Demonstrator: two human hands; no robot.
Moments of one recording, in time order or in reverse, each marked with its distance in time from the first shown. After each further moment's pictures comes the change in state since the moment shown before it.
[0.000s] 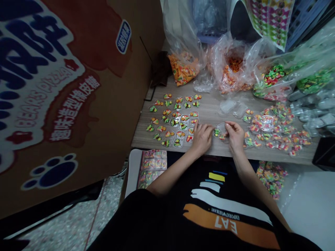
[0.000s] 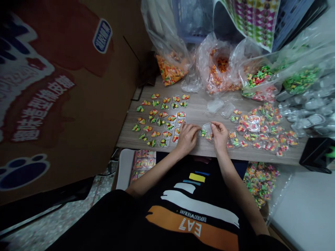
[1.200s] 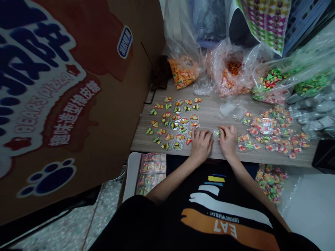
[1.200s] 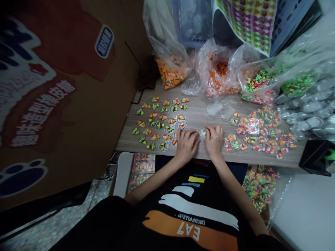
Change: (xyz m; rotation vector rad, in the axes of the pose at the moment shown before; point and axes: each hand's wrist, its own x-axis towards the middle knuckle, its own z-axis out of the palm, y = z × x) left_hand -0.023 0.005 0.003 0.098 0.026 -0.036; right_hand -0.014 0.008 0.004 -0.821 -0.054 -0.521
